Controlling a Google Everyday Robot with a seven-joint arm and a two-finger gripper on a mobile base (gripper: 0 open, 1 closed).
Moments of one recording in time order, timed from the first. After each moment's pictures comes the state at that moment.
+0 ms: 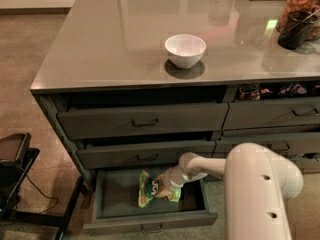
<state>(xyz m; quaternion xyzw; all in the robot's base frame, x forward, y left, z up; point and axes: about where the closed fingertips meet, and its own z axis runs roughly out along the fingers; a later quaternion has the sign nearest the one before) 0.568 -0.002 0.250 -0.69 0.65 0.22 0.23</state>
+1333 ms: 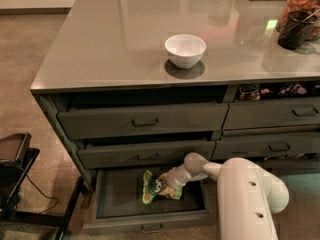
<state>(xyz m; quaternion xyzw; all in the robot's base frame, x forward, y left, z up) 0.602 -0.017 0.197 -0.69 0.64 0.25 0.25</state>
